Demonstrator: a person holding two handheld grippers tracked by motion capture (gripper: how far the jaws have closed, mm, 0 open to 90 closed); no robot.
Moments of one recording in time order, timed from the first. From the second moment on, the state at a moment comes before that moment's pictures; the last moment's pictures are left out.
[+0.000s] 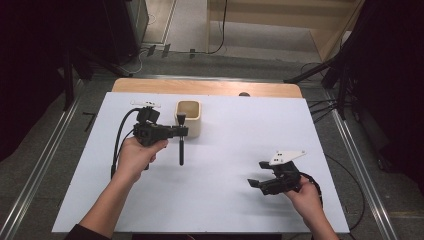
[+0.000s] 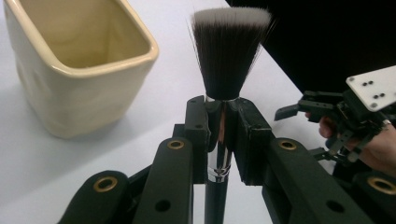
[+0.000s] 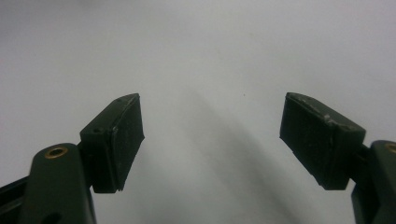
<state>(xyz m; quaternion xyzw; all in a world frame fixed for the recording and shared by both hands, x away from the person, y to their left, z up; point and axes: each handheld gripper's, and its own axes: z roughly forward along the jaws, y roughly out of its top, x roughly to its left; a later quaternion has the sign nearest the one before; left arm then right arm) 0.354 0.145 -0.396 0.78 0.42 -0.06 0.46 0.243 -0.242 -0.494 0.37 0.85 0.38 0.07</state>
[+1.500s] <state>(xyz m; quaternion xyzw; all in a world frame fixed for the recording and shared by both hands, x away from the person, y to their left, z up) 0.401 0.137 -0.356 0.76 0.42 -0.01 0.50 0.244 -0.238 -0.495 0.36 0.85 0.37 0.07</state>
